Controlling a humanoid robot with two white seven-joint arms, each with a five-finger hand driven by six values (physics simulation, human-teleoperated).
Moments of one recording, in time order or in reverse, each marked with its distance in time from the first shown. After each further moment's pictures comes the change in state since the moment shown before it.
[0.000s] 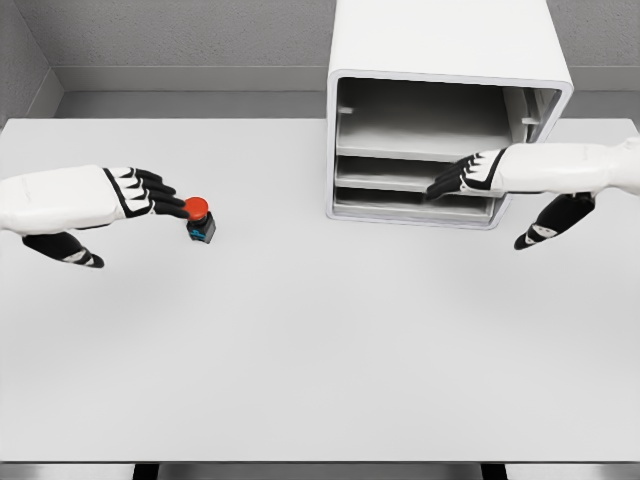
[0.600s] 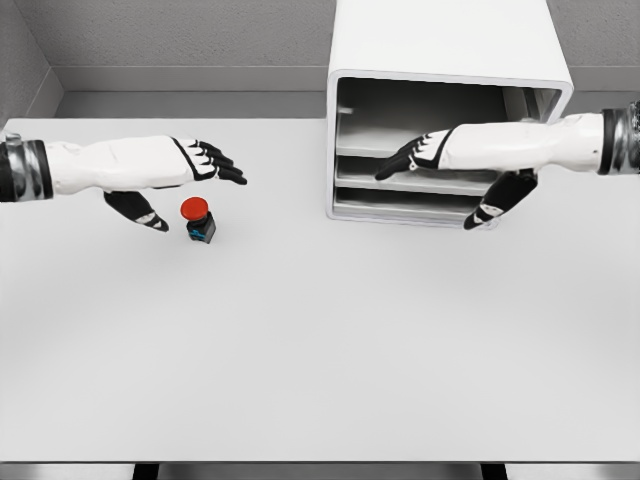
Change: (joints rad) left arm -0.305 -0.264 -0.284 0.277 -0.071 0.000 -0.005; right arm -0.046 0.171 0.007 0.082 -0.001 0.043 0.000
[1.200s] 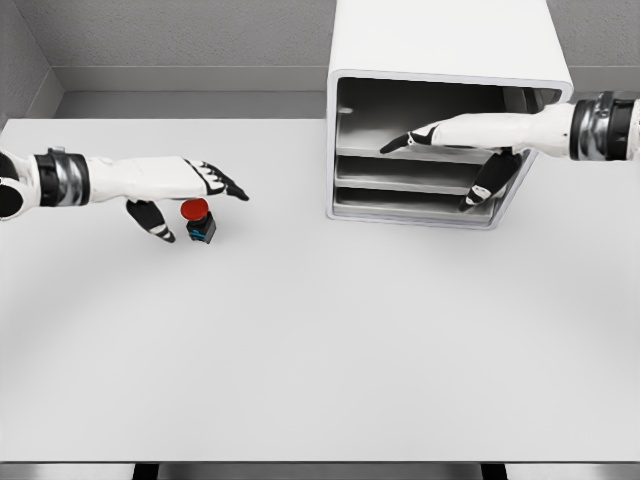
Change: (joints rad) left arm -0.061 -0.108 -0.124 0.225 -0.089 0.000 0.000; right arm 0.002 0.094 0.008 0.127 0.054 0.199 0.000
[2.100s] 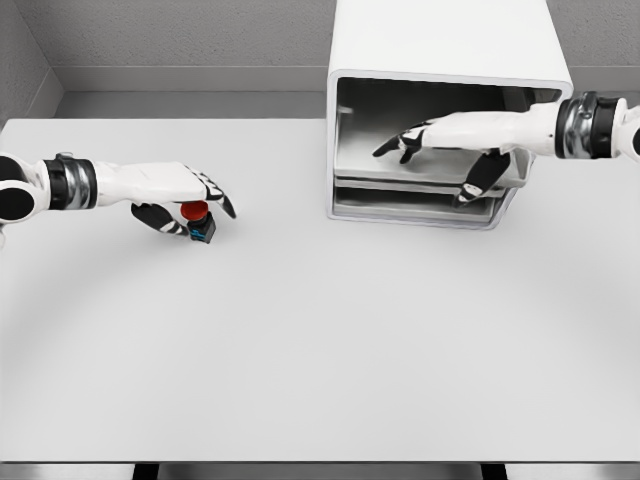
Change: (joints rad) left arm 0.003 -0.032 -0.001 0.074 -0.028 0.001 0.000; right arm 0.008 0.032 -0.020 0.006 0.072 -0.031 -0.003
